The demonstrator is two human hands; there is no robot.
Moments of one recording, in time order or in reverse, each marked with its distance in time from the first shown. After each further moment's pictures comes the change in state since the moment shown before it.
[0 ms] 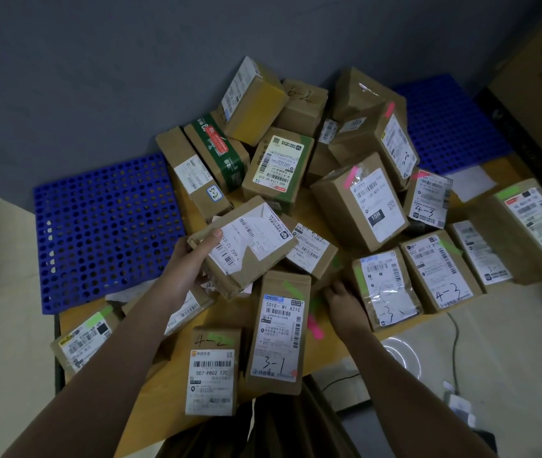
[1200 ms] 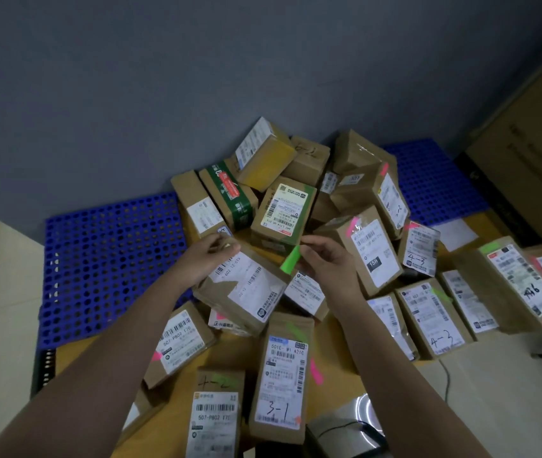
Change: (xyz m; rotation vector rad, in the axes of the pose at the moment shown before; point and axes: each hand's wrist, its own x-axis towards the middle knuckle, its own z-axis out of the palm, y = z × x) left_hand 0.030 0.070 -0.009 0.523 -0.176 0.218; right_hand -0.003 -0.111 -0.159 1.485 0.320 -0.048
